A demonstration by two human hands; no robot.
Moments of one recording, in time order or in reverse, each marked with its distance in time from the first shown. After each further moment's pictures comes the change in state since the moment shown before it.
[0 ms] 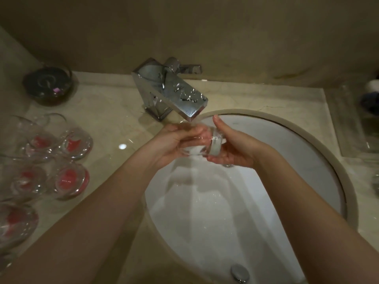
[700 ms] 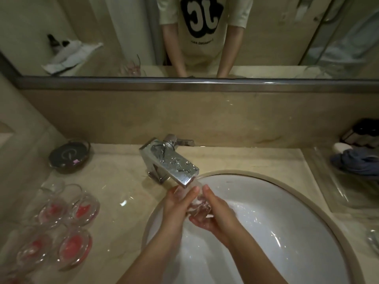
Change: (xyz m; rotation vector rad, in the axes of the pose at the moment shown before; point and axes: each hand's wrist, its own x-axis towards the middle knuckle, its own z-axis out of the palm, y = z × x) left_hand -0.011 -0.020 0.035 -0.108 0.403 0.234; right_hand 0.006 0.033 0.037 0.345 0.189 -0.142
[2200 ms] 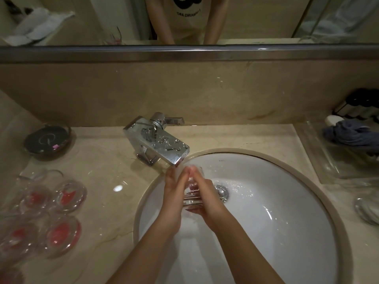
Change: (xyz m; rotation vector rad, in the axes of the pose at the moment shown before) left_hand 0.006 -0.031 0.008 0.018 -0.033 -0.036; right_hand 0.005 0.020 0.007 -0.104 0.079 -0.042
